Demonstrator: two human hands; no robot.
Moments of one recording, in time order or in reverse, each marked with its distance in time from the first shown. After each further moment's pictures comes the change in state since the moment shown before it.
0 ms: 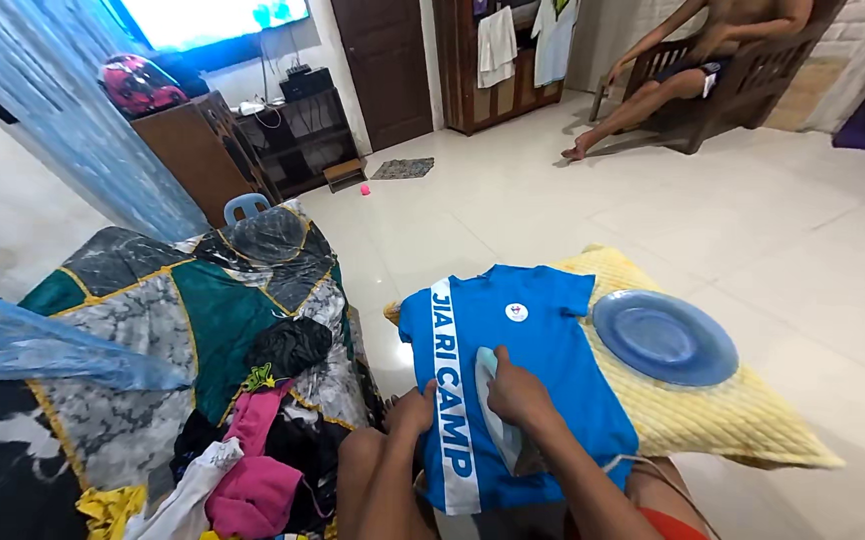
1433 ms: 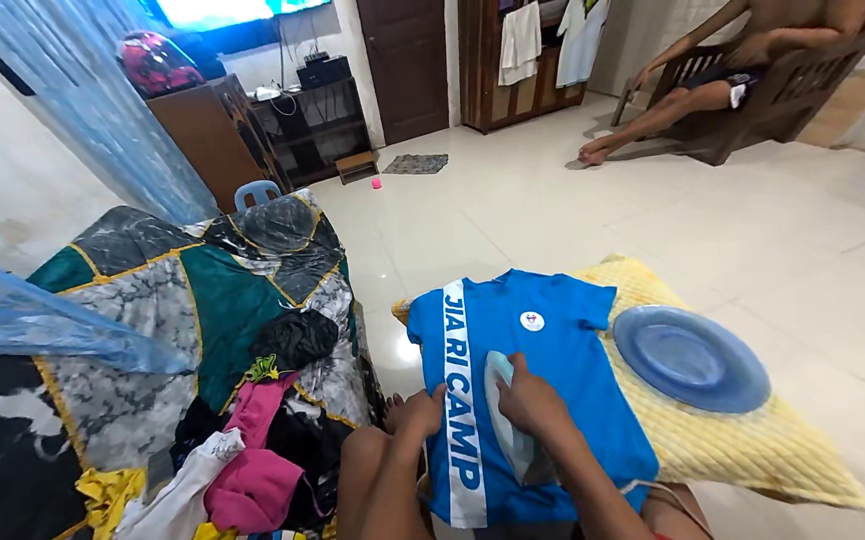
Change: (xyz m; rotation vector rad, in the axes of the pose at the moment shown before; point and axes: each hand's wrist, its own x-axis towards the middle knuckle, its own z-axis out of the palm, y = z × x) left_hand -0.008 0.010 -0.010 0.019 -0.057 -0.003; right_hand 0.009 0.000 0.001 0.050 0.022 0.022
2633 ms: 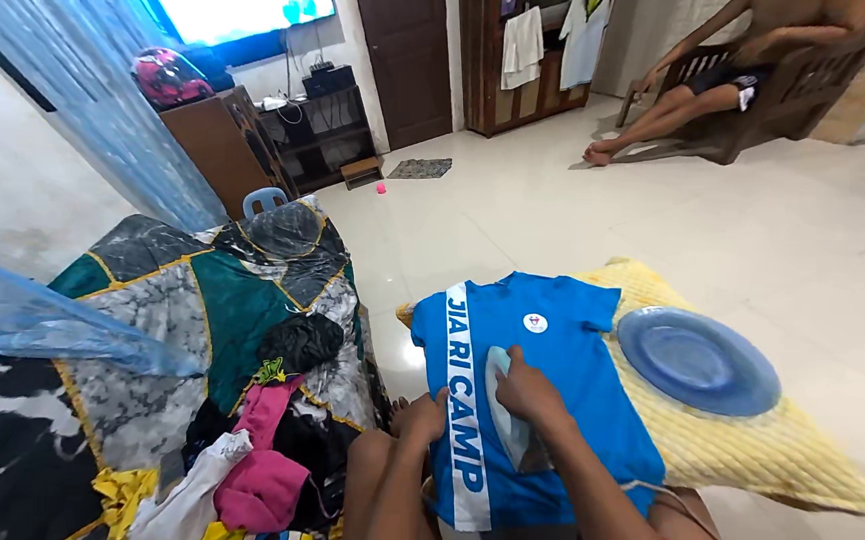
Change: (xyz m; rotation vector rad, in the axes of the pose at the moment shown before) left_hand 0.003 -0.006 0.008 -0.008 0.035 0.001; right_hand 0.016 -0.009 -0.004 0.014 -0.008 -0.004
